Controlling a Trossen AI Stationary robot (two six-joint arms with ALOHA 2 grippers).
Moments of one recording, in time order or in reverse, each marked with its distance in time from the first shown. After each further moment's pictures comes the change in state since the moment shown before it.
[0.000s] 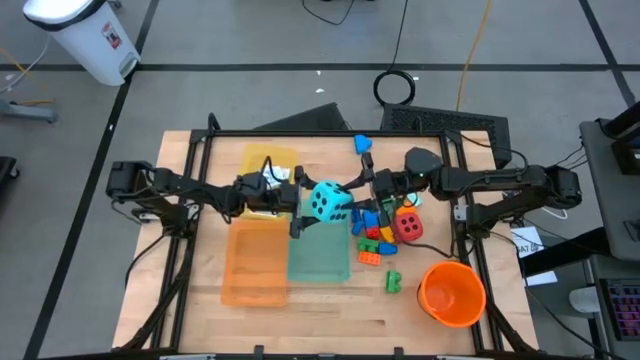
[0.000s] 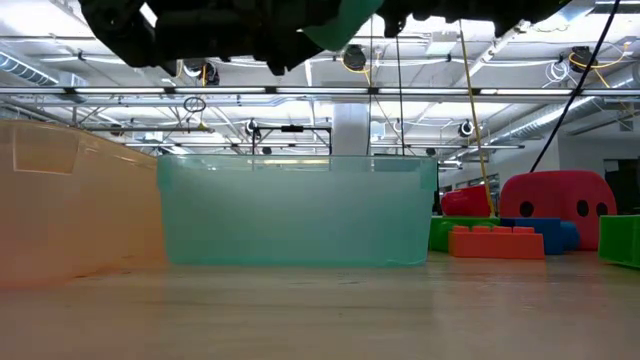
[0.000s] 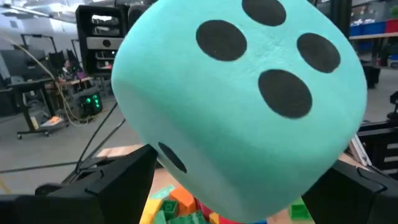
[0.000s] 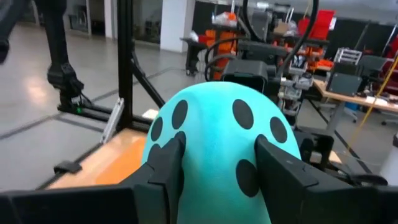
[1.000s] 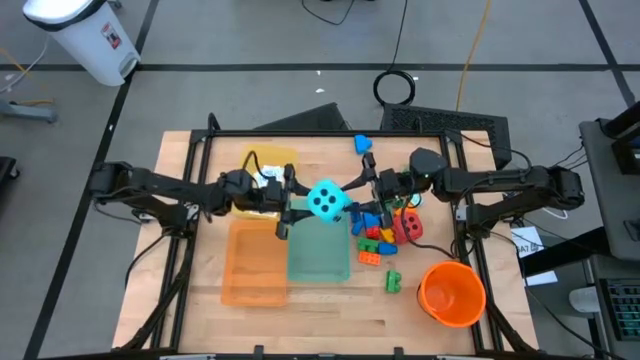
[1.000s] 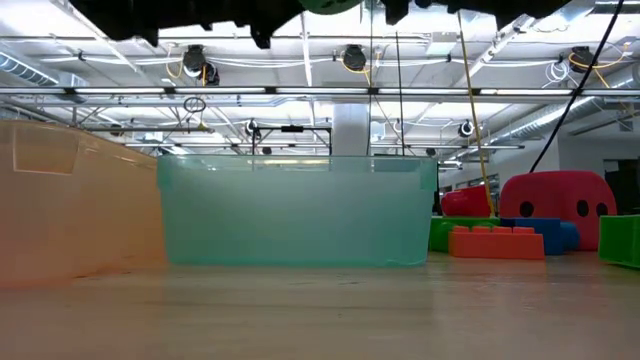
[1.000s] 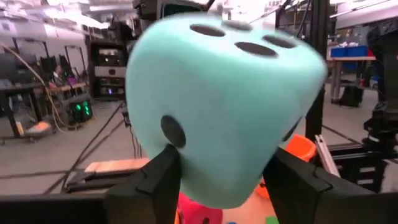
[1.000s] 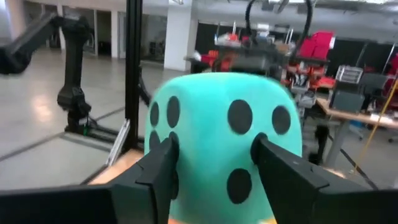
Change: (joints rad) left arm -0.044 -0.179 0.003 -0.145 0.000 -0.055; right arm 0.001 -0.022 -0.003 -0.018 0.010 0.026
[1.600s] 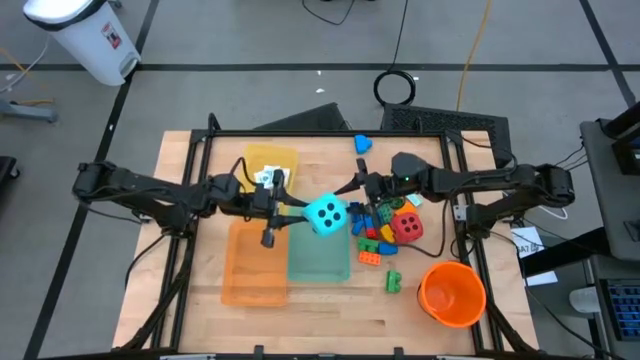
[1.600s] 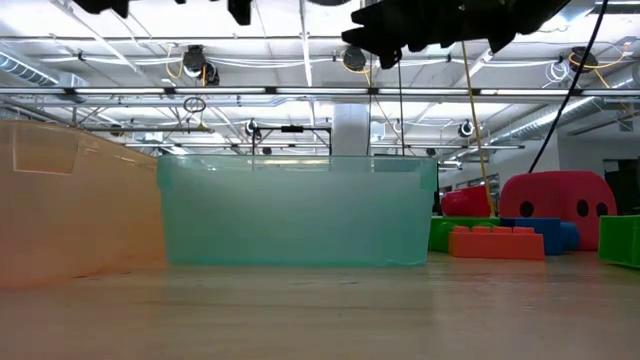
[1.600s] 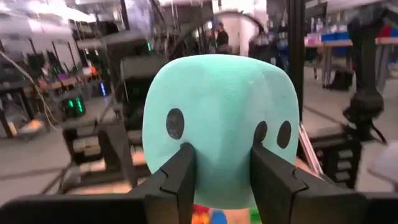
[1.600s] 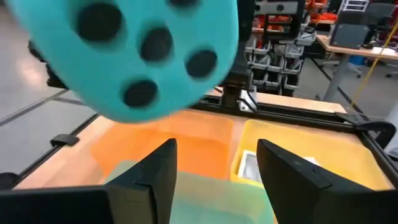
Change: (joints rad) left arm -0.079 -0.151 0.006 -0.234 -0.059 0.043; right arm -0.006 0.063 -0.003 -0.028 0.007 0.021
